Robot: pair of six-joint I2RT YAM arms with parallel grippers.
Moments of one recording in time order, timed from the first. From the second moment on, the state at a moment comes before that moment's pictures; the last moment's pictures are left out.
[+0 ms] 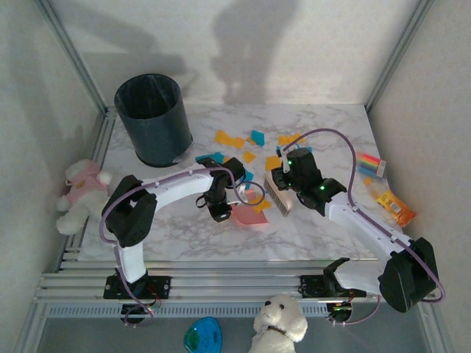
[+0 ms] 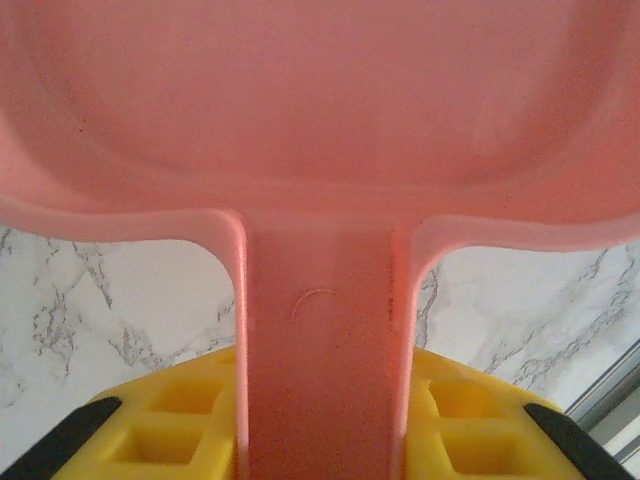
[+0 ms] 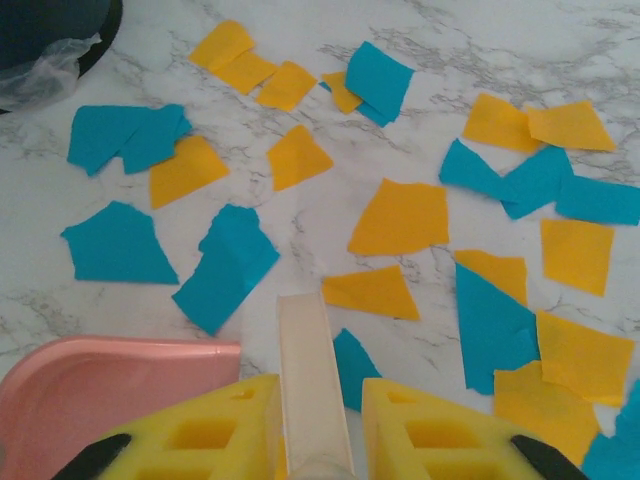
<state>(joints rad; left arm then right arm) -0.76 1.86 1.37 -1.07 0.09 0.36 0.57 1.20 0.88 -0.36 0.13 0.15</state>
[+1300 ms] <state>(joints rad) -0.76 1.86 1.37 -1.06 0.09 0.35 0.64 1.11 0.84 -0.33 0.22 0.25</state>
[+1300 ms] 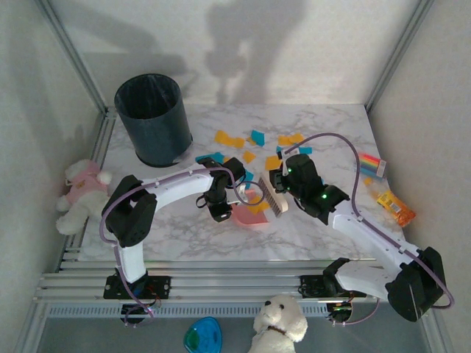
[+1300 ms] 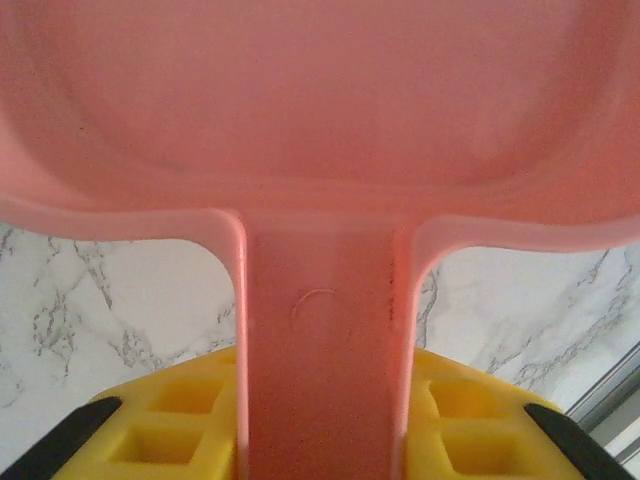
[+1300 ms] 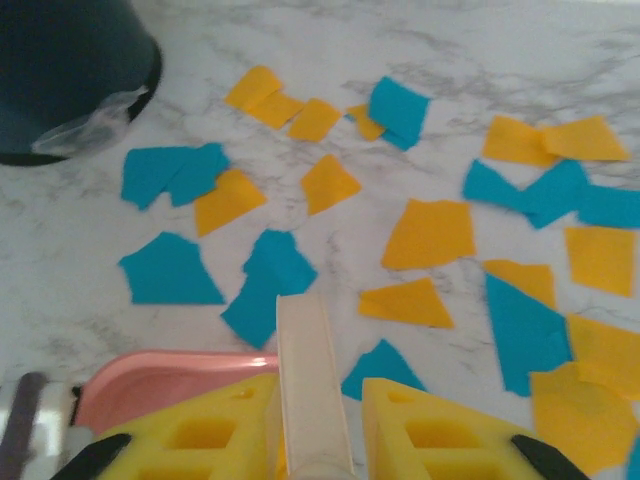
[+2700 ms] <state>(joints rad) -0.76 1.90 1.42 -1.05 0.08 0.29 0.64 1.23 0.85 -0.34 0.21 0.06</state>
